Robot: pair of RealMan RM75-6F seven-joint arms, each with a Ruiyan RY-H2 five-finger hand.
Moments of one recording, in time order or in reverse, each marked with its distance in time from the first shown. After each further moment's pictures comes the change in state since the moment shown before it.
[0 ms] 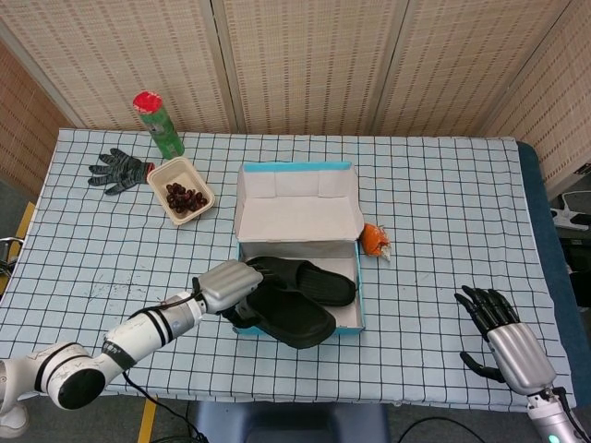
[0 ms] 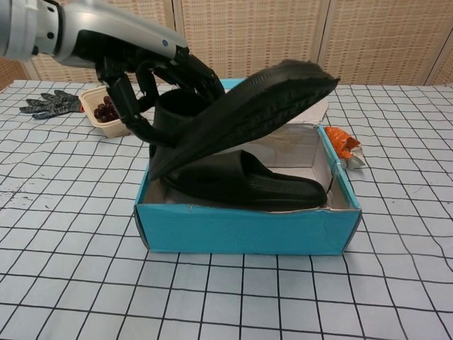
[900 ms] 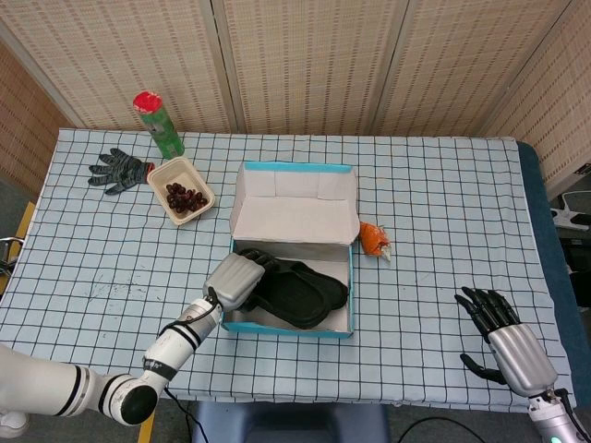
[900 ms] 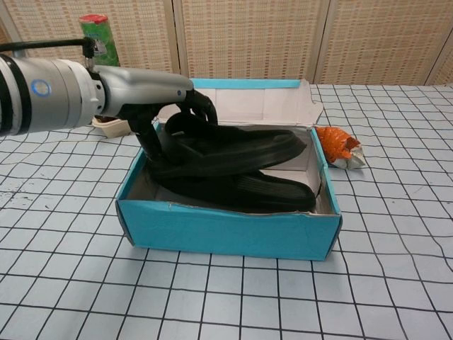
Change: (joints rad) left arm -0.045 -0.380 0.169 0.084 -0.192 0.585 0.480; right arm 0.000 0.009 -0.009 -0.004 -0.012 0.006 0.015
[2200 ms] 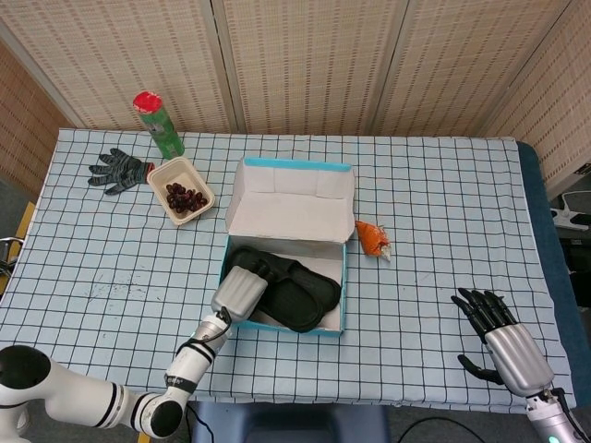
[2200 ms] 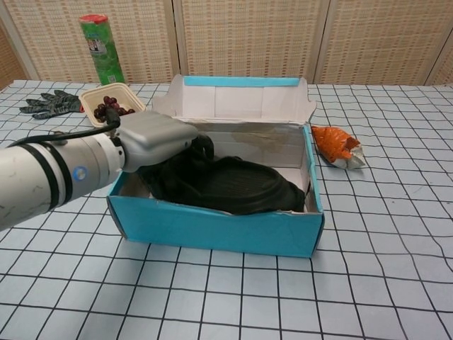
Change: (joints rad) left arm 0.128 -0.270 0.000 0.187 0.059 0.110 0.256; right arm 0.006 -0.002 -0.003 -0.001 -0.002 -0.007 0.000
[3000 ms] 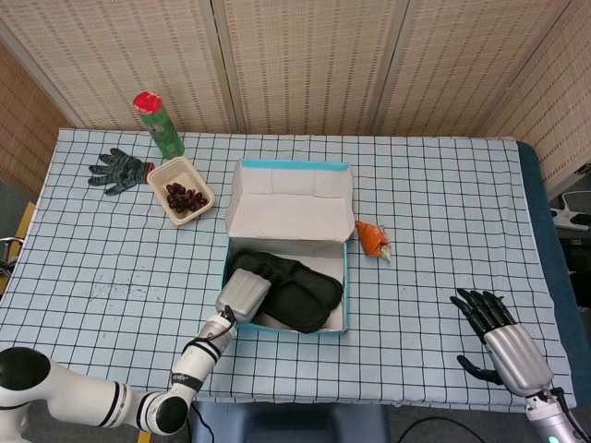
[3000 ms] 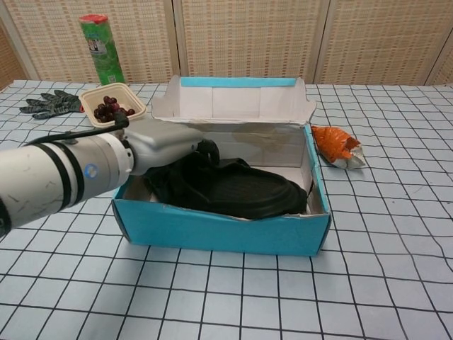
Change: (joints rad) left arm 0.014 -0.010 -0.069 -0.006 -0.048 -0.064 -0.037; right arm 0.005 0.003 -0.004 0.000 -0.003 -0.007 0.009
